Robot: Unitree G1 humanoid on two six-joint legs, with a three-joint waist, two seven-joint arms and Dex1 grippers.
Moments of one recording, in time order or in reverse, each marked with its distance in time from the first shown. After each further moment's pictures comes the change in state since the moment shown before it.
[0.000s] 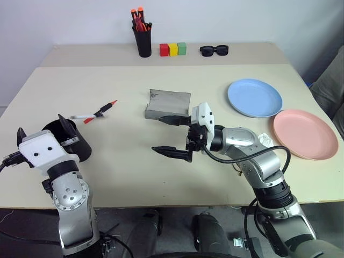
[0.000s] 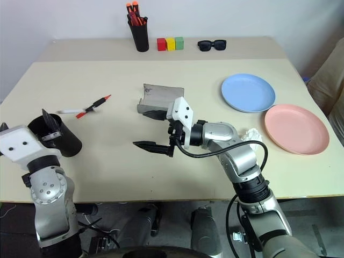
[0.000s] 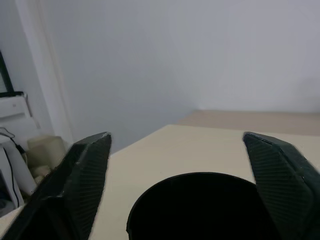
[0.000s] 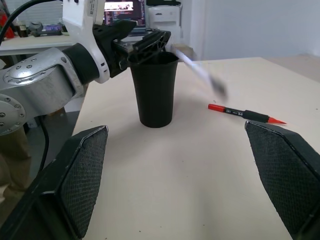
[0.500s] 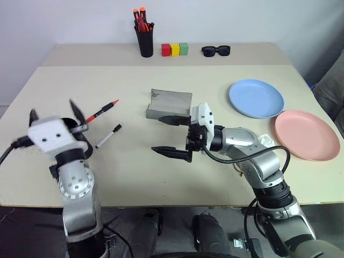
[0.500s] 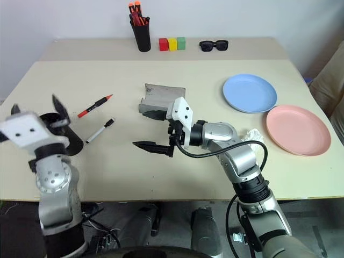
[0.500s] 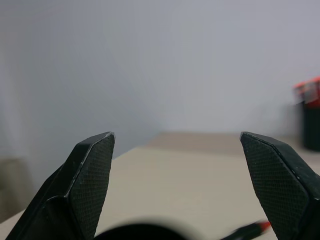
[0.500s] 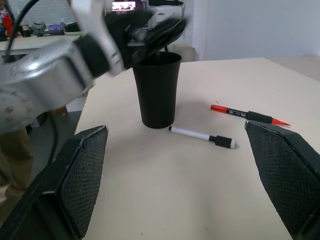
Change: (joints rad) left arm -0.168 0.053 -0.112 0.002 -0.028 0.062 -0.101; right arm 0.000 0.003 0.002 0.001 -0.001 -0.002 0.000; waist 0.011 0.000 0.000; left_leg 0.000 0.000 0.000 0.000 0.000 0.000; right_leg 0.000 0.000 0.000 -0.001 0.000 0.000
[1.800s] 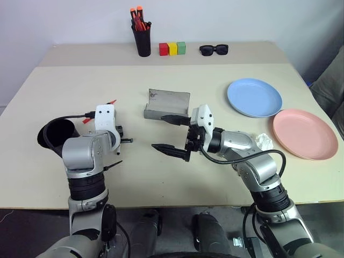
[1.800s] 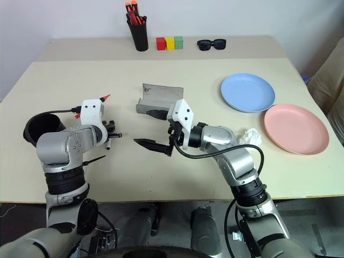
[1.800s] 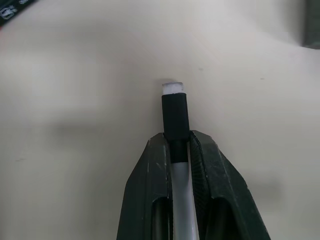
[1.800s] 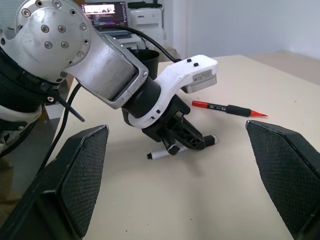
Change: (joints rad) left arm -0.440 0.139 0.007 0.280 -0.195 1.252 -0.267; right arm 0.037 0.024 0.002 0.012 -0.029 -0.042 -0.059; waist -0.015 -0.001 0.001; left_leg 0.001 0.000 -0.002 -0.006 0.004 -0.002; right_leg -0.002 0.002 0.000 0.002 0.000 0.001
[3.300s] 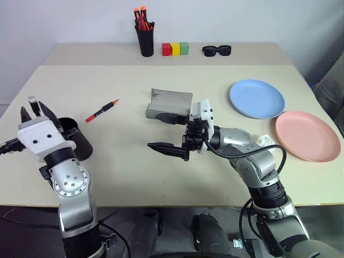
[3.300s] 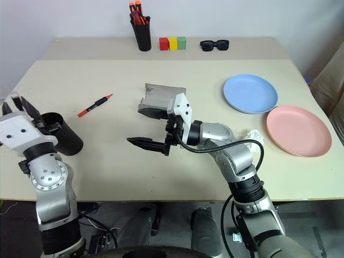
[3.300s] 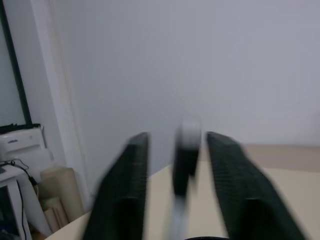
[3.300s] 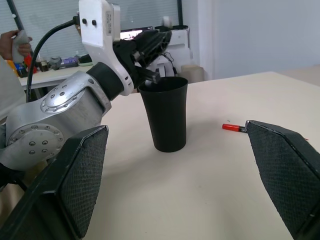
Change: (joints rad) left arm 0.494 -0.128 0.115 -0.194 0.287 -1.399 0.413; right arm -0.037 0.027 -0.023 0.005 0.127 0.064 0.034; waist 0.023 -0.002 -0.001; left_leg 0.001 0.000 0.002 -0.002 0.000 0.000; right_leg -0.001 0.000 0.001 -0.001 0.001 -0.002
